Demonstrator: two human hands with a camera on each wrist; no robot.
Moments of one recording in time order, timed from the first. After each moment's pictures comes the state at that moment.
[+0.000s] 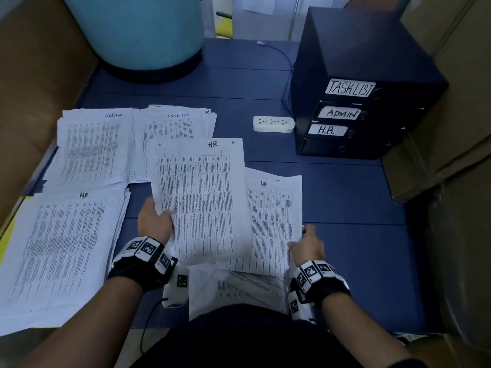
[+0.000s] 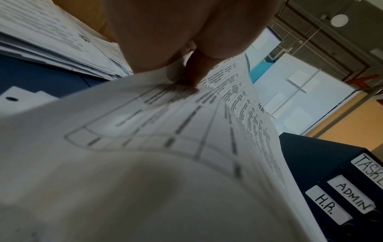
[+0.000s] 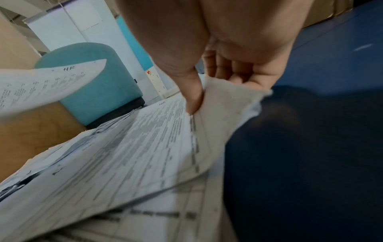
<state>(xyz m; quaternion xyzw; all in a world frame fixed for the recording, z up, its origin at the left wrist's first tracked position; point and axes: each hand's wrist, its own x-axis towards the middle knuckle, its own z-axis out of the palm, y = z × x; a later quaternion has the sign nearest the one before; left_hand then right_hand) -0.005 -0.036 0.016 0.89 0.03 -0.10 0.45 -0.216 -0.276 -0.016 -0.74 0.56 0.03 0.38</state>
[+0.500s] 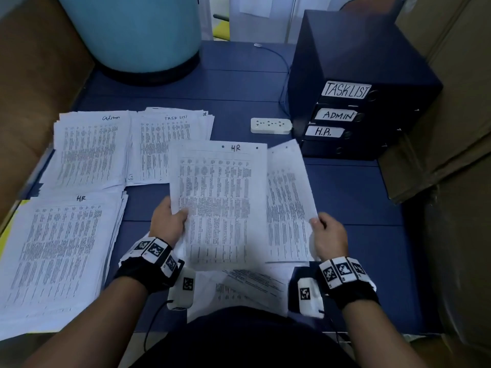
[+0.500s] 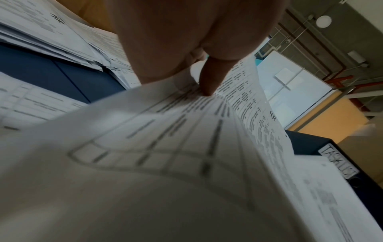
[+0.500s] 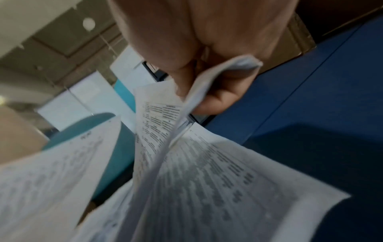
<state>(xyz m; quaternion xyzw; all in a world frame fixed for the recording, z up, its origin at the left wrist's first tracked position) -0.019 -0.058 0.030 0.84 -0.01 -0.19 0.51 -0.231 -0.312 0.024 -0.74 0.49 -0.12 0.44</state>
